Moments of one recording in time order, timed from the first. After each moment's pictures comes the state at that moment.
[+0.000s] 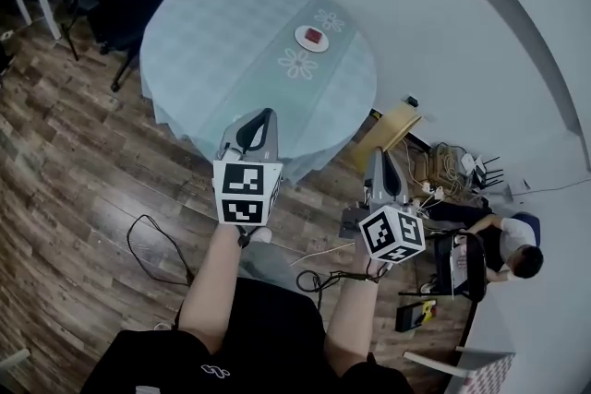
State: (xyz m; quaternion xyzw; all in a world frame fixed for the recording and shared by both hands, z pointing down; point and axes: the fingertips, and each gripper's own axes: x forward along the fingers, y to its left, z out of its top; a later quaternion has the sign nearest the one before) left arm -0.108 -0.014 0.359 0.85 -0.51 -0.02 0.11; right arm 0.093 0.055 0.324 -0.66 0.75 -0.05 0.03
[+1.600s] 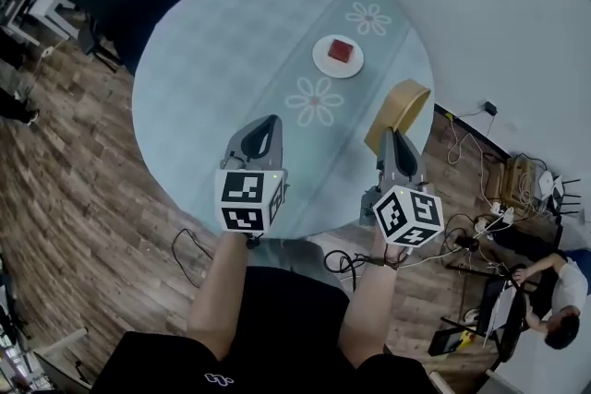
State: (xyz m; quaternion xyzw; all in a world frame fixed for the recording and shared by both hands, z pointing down) left arm 0.014 -0.314 0.456 0.81 -0.55 0.12 0.14; right arm 0.223 -0.302 0.446 -0.61 0.77 -0.17 0.01
